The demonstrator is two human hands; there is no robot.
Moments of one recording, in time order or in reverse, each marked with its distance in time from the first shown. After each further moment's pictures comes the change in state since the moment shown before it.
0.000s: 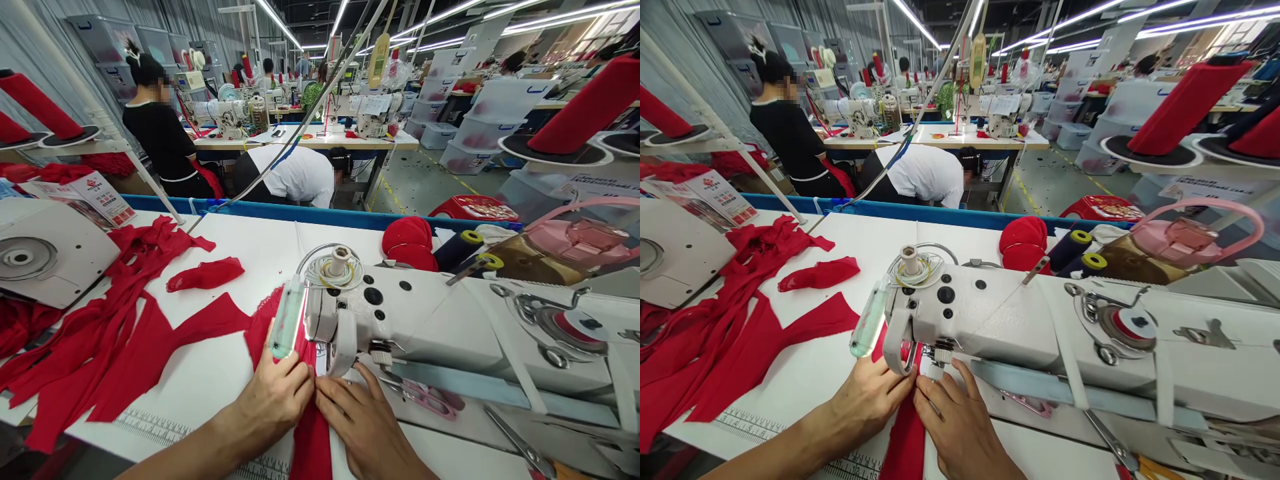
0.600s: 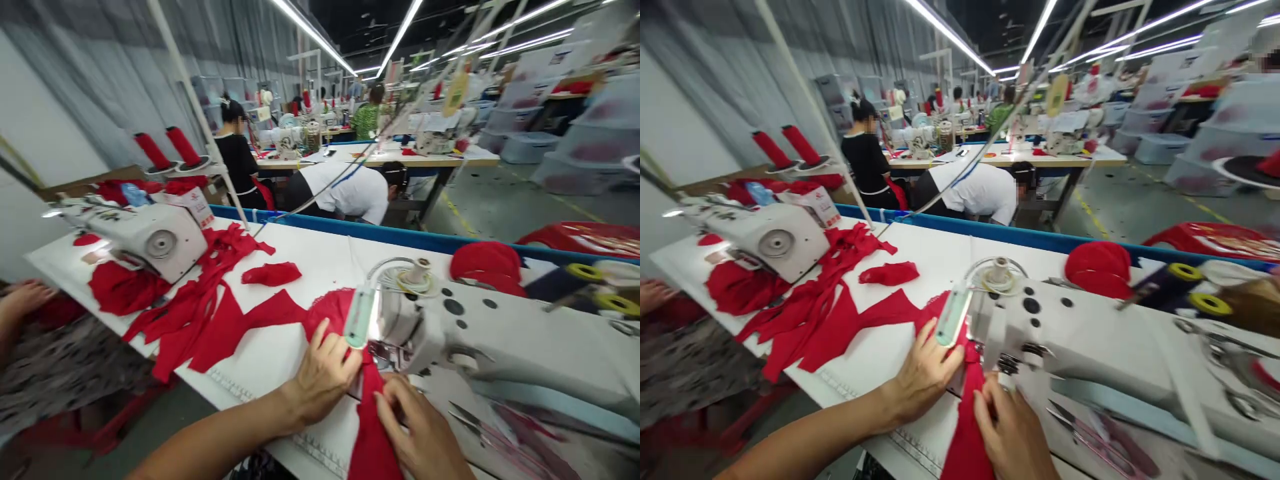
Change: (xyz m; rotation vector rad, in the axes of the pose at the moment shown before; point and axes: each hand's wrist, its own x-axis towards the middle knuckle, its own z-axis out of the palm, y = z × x) left_hand -0.004 -0.012 0.003 0.105 -0.048 -0.264; right_hand 0.019 0.000 0.022 0.425 -0.020 0.457
